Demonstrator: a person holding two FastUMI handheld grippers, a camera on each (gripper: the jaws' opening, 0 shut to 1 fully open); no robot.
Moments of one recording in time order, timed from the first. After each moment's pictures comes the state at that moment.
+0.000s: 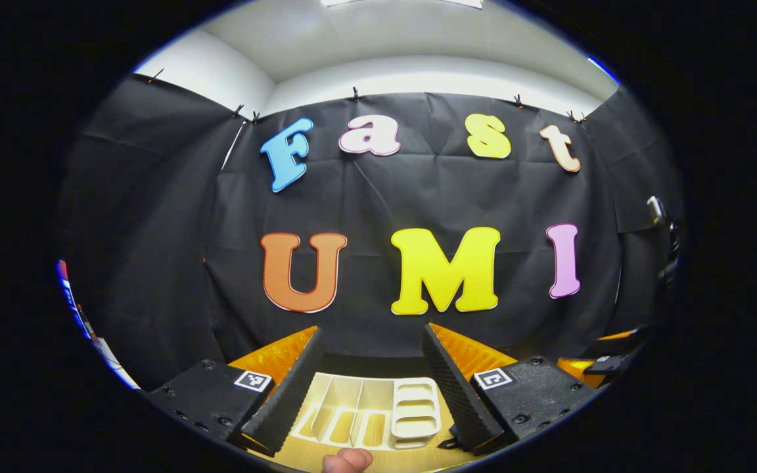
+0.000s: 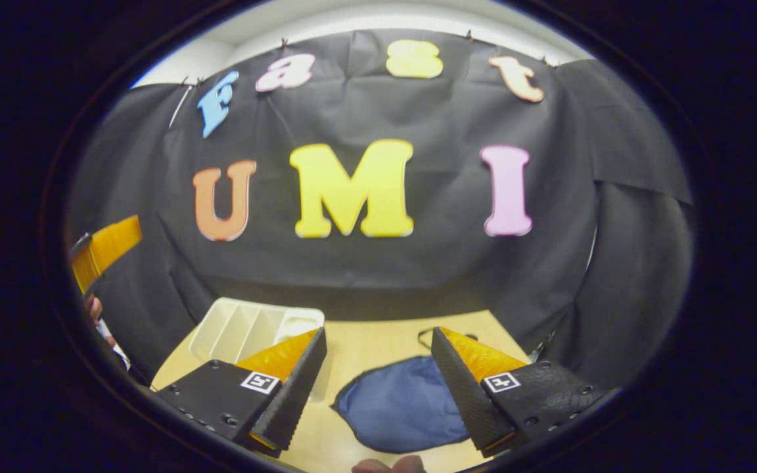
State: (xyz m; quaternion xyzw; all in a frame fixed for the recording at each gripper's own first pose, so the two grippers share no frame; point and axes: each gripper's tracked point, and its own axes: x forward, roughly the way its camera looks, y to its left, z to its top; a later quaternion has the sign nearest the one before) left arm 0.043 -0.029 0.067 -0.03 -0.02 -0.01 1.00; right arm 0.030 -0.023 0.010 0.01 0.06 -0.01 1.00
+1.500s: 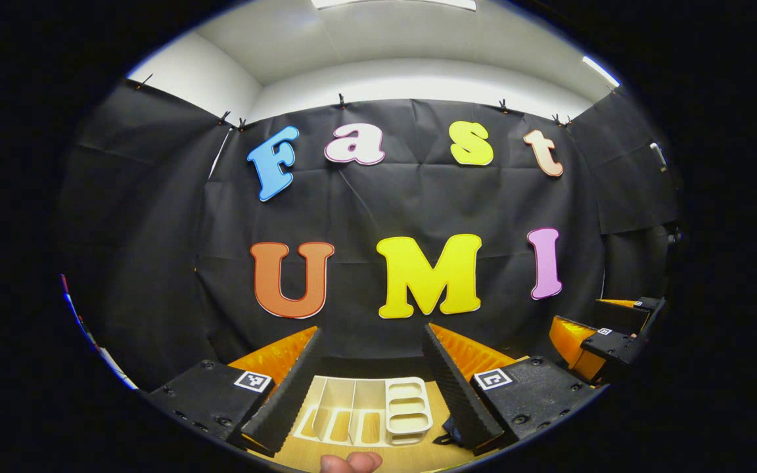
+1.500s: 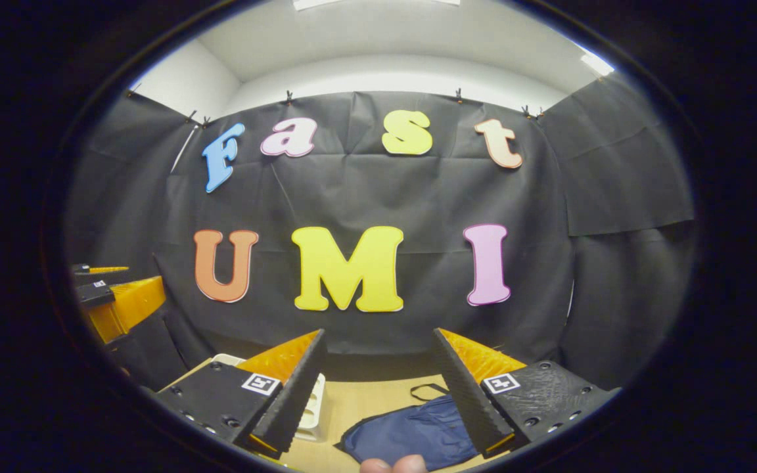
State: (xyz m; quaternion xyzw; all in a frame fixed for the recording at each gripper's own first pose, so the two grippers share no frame) left arm 0.023 -0.017 0.051 -0.02 -0.01 -0.04 1.00; right arm 0.009 -0.001 0.062 0.00 -0.04 -0.02 1.00
